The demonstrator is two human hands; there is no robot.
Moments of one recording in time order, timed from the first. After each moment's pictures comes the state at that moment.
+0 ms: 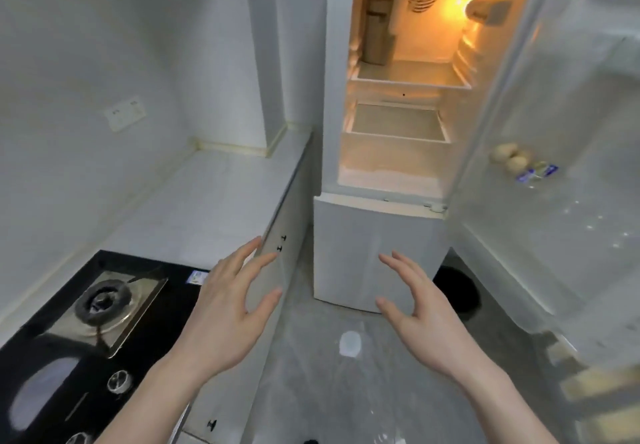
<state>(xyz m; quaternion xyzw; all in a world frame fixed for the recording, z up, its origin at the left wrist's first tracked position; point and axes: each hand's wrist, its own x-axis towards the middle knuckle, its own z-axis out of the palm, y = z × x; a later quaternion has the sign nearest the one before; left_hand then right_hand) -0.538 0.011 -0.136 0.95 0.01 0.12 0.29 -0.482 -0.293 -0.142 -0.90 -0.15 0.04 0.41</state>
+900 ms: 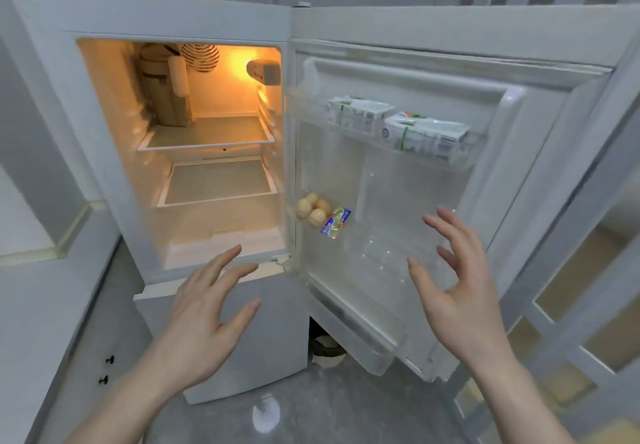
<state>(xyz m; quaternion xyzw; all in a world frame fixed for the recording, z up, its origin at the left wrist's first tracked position) -0.309 -0.224 -0.095 0.91 -0.25 0.11 0.30 -0.411 -0.545 -0.046 -0.82 0.04 -0.38 0.42</state>
